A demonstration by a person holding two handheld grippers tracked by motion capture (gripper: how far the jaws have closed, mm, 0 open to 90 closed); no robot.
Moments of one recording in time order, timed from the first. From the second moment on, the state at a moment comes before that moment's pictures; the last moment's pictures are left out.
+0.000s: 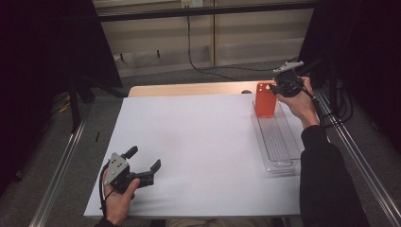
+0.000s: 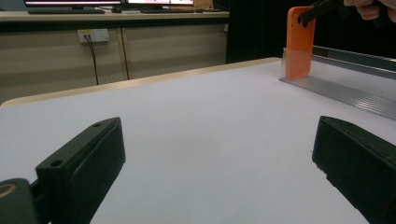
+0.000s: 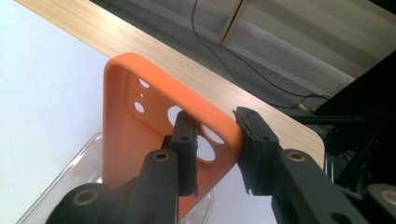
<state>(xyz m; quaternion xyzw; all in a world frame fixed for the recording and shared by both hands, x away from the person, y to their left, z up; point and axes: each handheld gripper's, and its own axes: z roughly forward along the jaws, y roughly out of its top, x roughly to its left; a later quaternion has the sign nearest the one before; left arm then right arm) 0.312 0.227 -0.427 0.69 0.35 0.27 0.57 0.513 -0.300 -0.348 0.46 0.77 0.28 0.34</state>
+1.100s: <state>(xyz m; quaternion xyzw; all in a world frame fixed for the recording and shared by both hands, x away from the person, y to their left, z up) 0.312 0.227 -0.426 0.69 0.35 0.27 0.57 0.521 -0.302 -0.353 0.48 0.76 0.29 0.33</state>
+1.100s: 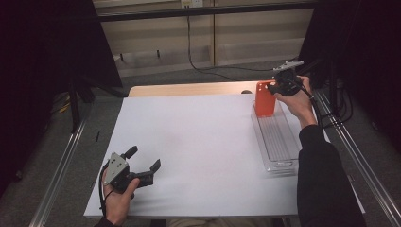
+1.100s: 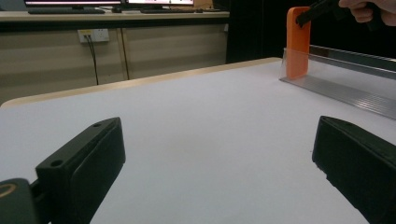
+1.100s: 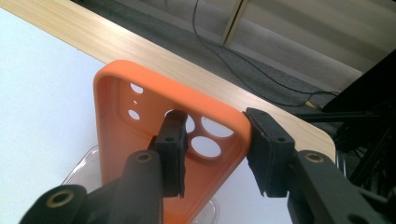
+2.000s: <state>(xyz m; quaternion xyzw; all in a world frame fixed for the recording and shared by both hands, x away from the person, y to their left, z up) 0.312 0.227 -0.427 0.69 0.35 0.27 0.57 0.520 -0.313 -0.353 0.51 0.74 0.29 0.32</state>
